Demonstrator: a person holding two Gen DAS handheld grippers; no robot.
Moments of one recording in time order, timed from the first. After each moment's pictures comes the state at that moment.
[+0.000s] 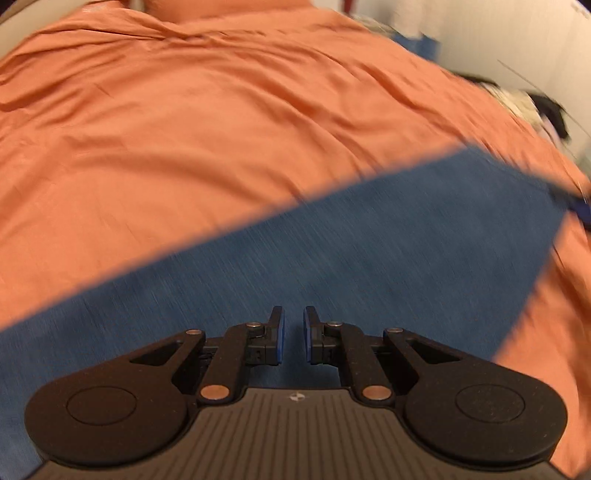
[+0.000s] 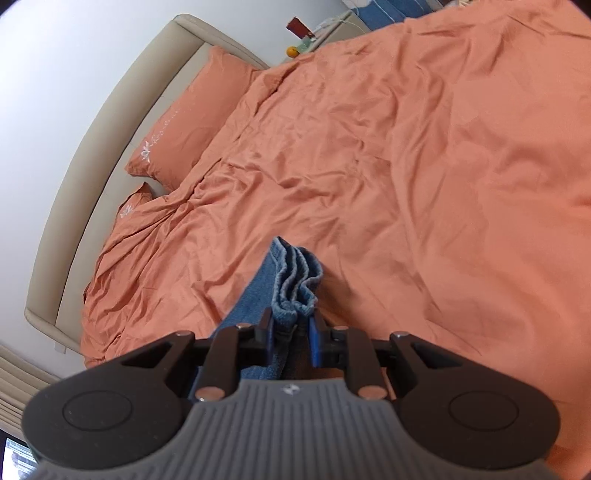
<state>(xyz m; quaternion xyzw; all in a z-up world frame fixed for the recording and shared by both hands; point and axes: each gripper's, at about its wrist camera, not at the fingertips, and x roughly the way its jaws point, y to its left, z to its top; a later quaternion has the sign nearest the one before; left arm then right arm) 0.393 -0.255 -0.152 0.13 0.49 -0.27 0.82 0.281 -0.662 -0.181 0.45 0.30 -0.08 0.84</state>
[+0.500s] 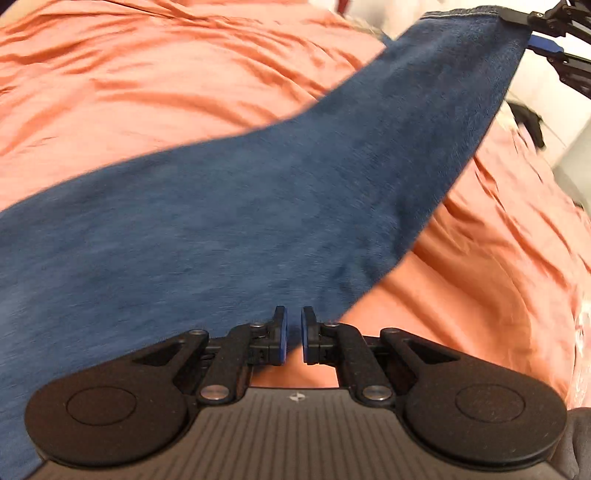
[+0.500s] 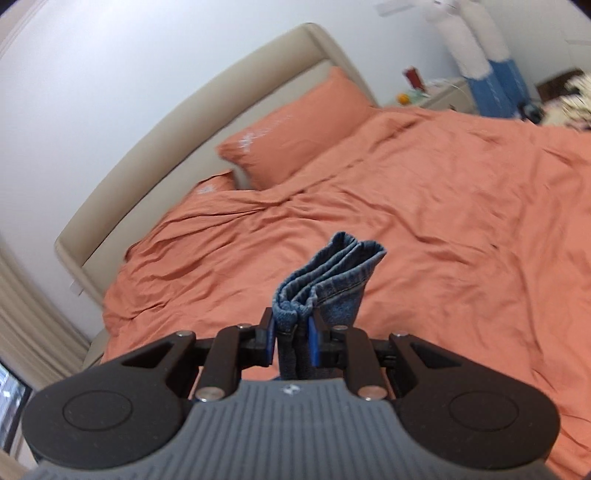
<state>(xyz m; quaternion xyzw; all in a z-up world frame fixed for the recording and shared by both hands) 0.303 -0.183 -0.136 0.06 0.49 -0.27 0.82 0.299 -0.522 -0.021 0.31 0.26 0.01 0.92</state>
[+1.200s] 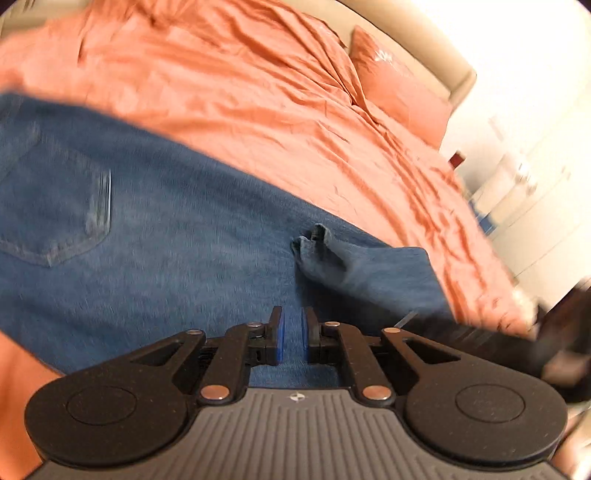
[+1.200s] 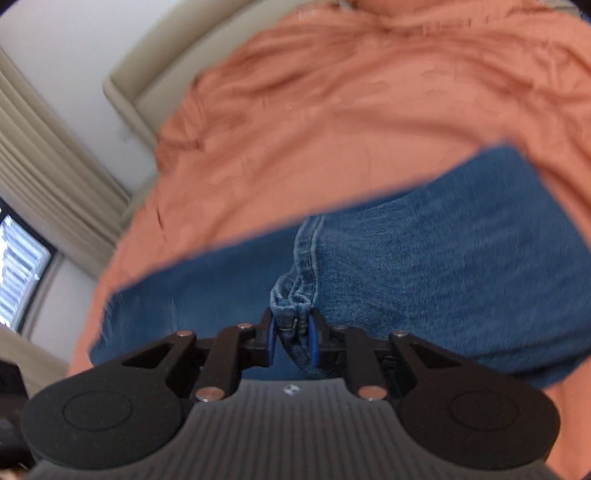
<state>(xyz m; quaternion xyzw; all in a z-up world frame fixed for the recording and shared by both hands) 0.287 0.050 -0.125 -0.24 0.43 -0.15 0.86 0.330 -0.188 -0.175 0.24 0.45 0.13 0.85</state>
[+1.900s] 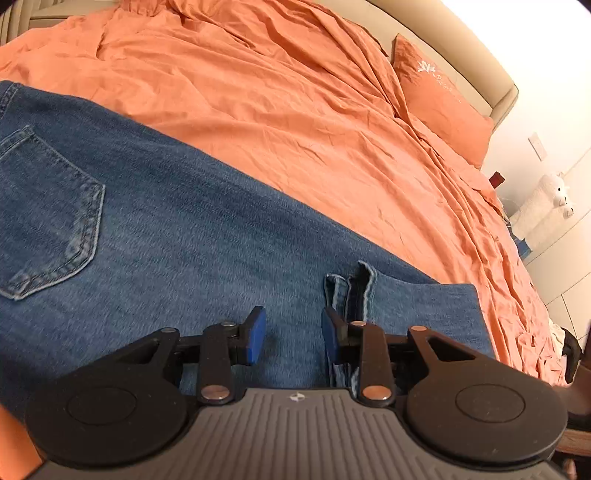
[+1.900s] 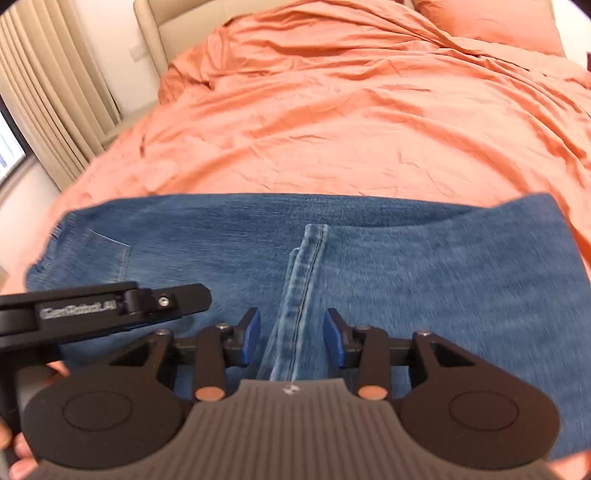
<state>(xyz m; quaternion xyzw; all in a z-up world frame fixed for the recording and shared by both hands) 0.340 0.038 -0.149 -0.22 0.43 -0.08 0.87 0.402 -0.158 -0.186 0.08 0.45 0.15 0.88</state>
